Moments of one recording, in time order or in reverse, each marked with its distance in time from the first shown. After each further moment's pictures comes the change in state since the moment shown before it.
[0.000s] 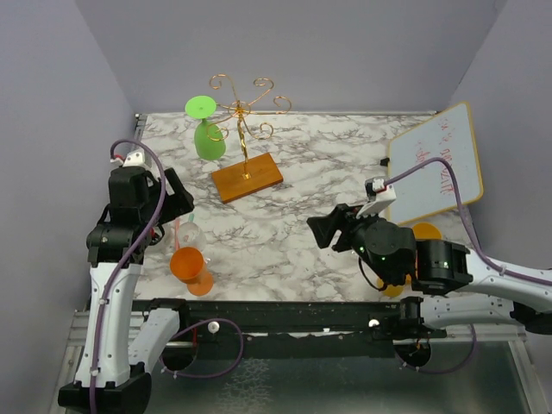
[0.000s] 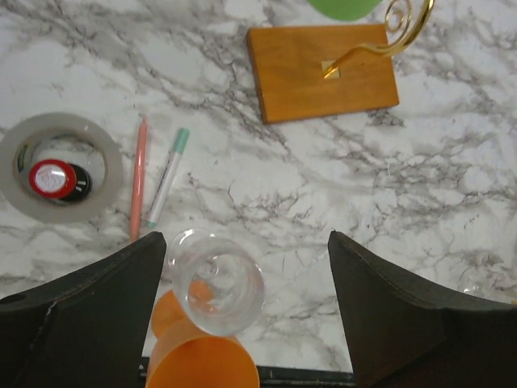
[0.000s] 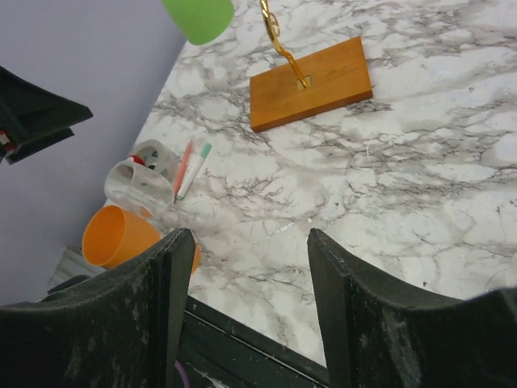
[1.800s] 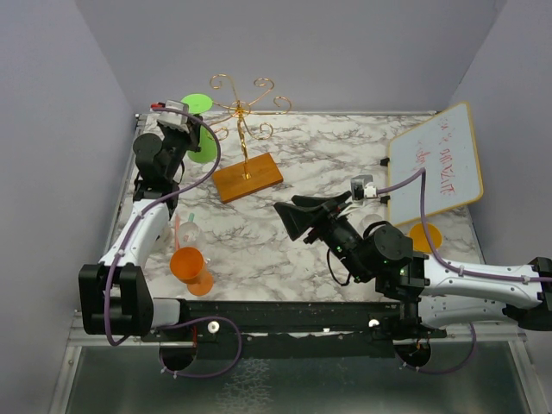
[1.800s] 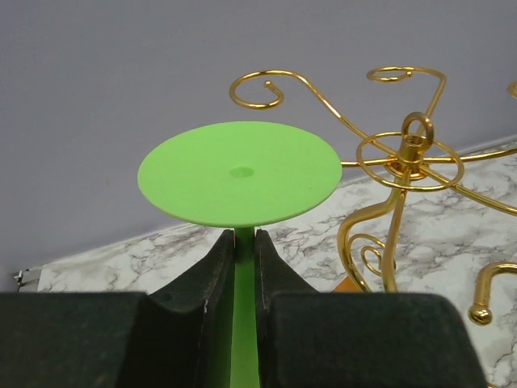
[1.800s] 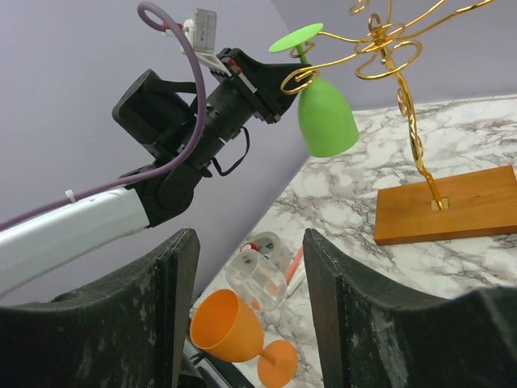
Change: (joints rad) left arm -0.002 0.495 -0.200 1.404 0.270 0.413; right arm 0.000 0.107 -0.193 0.884 -0.139 -0.323
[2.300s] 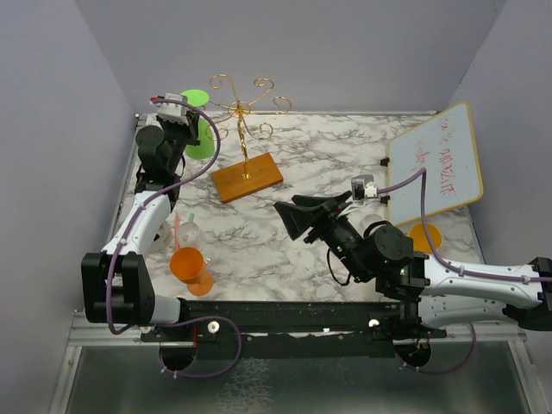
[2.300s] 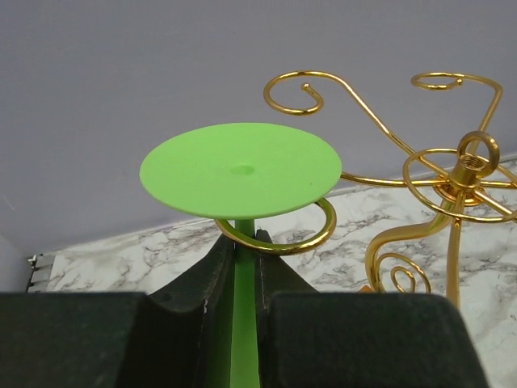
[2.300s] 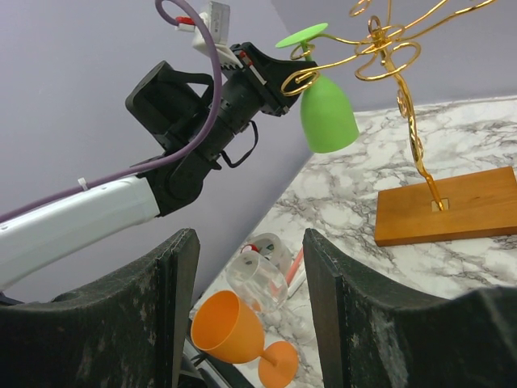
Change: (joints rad) left arm -0.002 0.061 0.060 -0.019 -0.058 -0.006; right arm 0.000 0.000 0.002 0.000 0.002 0.000
